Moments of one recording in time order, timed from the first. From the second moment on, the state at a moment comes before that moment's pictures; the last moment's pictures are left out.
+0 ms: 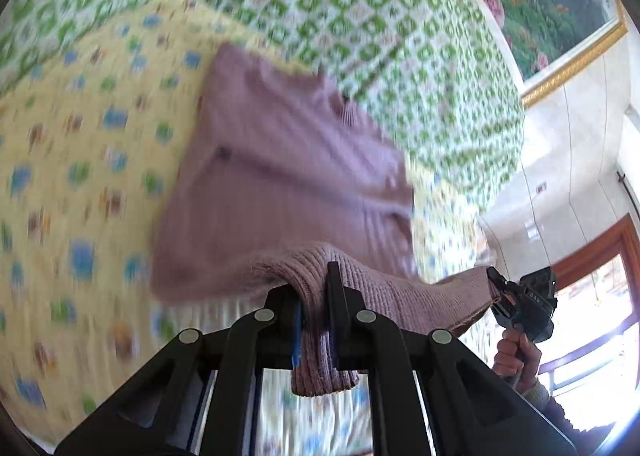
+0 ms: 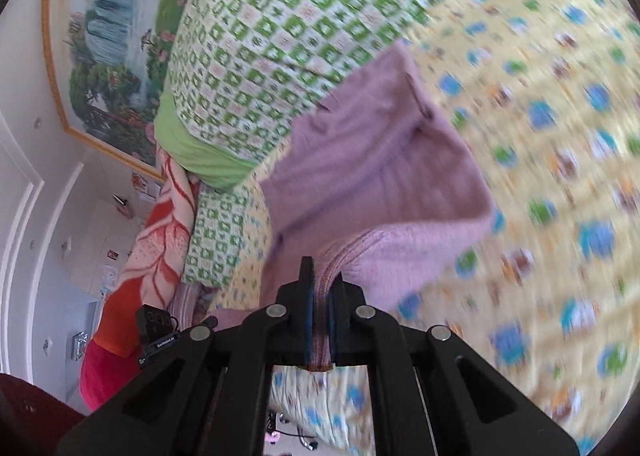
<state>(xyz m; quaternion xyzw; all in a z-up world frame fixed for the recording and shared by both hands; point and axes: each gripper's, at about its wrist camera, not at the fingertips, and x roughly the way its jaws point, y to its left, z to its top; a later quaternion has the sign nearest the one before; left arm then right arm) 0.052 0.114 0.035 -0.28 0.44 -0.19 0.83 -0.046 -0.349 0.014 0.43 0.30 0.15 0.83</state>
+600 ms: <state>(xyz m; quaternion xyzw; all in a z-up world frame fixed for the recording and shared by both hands) 0.303 0.117 0.015 -0.28 0.43 -0.12 0.85 0.204 -0.410 0.001 0.43 0.29 0.12 0.85</state>
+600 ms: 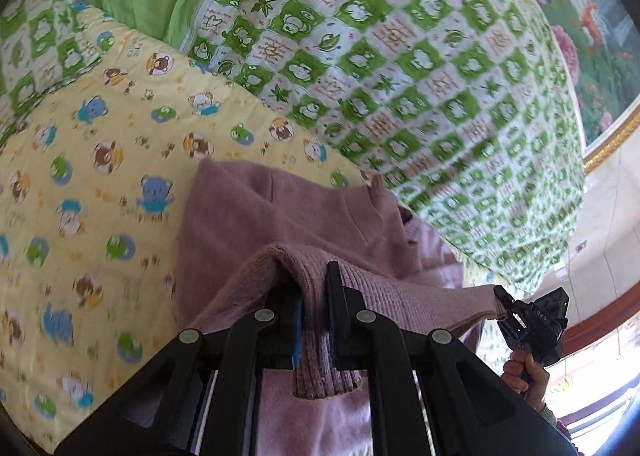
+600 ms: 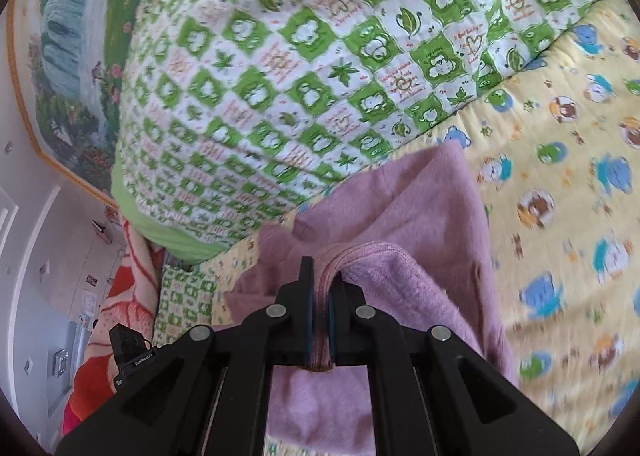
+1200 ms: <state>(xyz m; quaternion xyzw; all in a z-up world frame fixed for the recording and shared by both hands) 0.384 0.117 -0.034 -0.27 0.45 -0.09 0.85 0.285 -0.436 -0.053 0.44 0.35 0.10 0.82</state>
